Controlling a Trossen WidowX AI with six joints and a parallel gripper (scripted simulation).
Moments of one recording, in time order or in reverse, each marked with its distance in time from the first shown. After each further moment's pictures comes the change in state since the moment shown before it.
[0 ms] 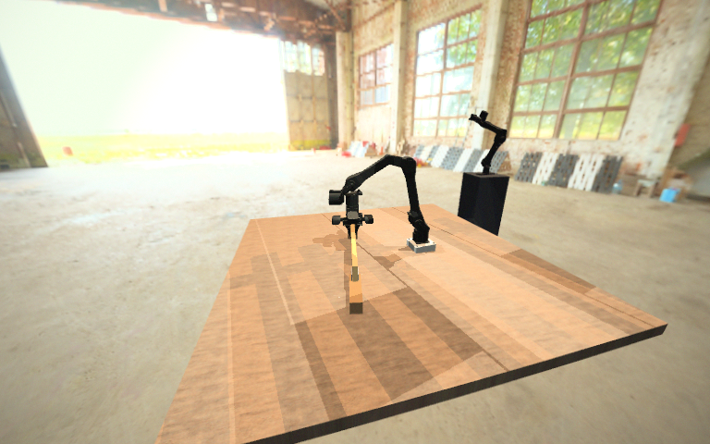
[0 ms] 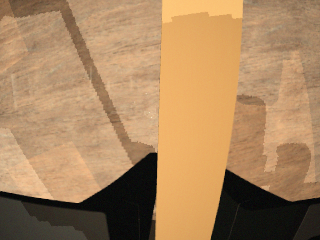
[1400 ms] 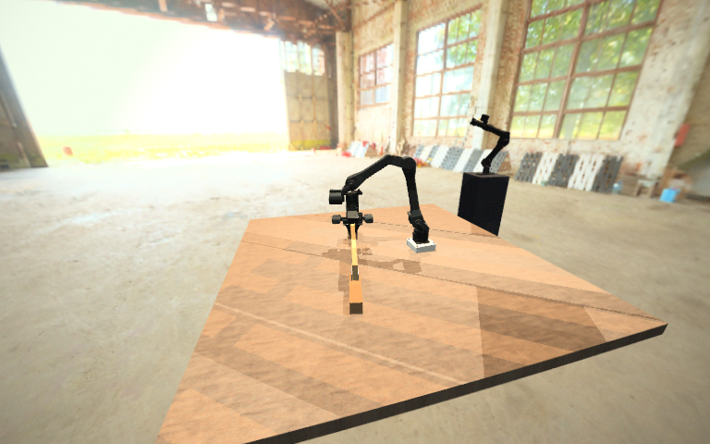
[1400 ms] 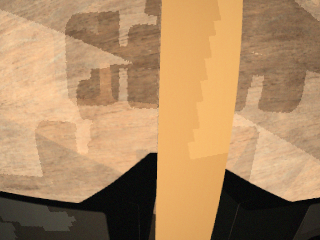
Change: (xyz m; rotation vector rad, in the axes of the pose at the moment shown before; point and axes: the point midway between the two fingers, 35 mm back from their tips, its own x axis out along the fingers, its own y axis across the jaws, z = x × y) arm 0.000 0.000 -0.008 0.002 0.005 -0.001
